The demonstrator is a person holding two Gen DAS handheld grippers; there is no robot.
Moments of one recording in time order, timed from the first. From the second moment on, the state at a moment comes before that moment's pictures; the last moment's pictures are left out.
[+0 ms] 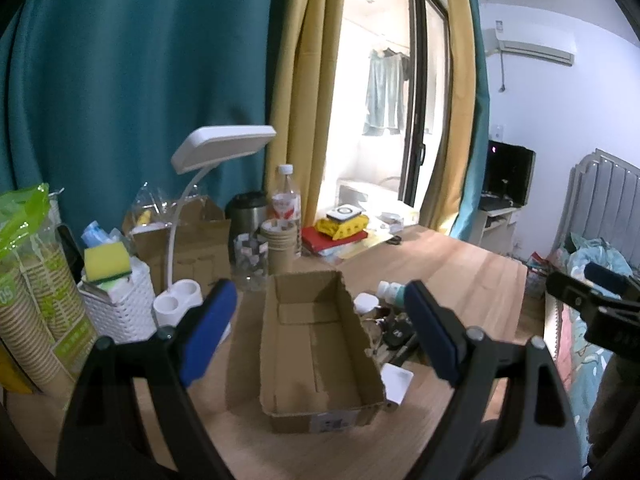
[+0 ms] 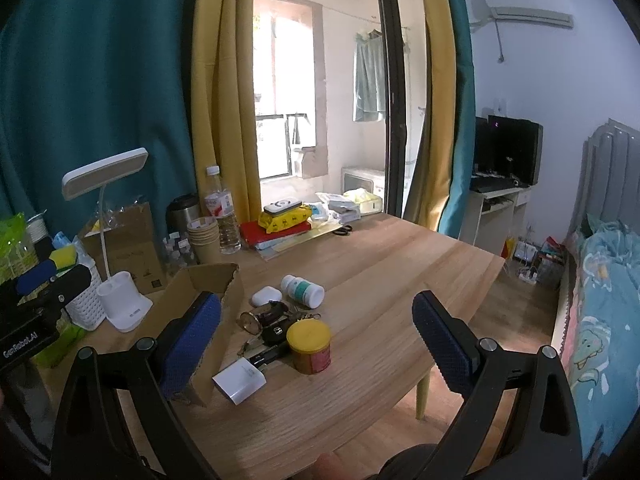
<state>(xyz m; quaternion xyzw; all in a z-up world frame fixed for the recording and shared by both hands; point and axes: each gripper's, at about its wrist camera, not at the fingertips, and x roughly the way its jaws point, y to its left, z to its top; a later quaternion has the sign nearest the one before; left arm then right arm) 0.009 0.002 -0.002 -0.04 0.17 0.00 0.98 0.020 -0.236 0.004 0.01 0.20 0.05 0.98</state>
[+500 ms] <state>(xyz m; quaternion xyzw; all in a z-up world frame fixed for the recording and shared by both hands) 0.011 0.002 0.001 -0.04 0.17 0.00 0.99 0.019 -0.237 0.007 0.00 0.19 0.05 0.98</state>
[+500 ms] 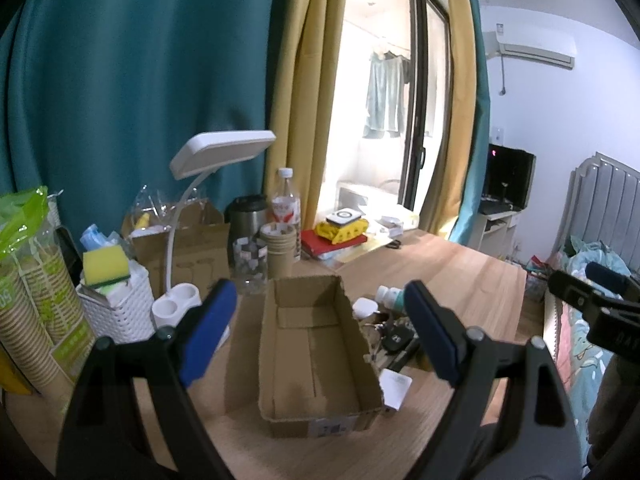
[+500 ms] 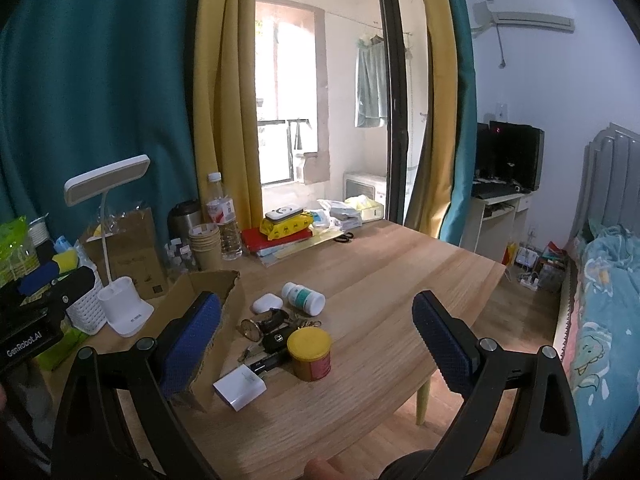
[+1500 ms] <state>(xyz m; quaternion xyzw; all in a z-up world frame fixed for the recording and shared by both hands) 0.014 0.002 0.005 -0.04 0.16 -0.01 0.99 0.024 -0.242 0.010 0.00 0.19 0.04 0.98</state>
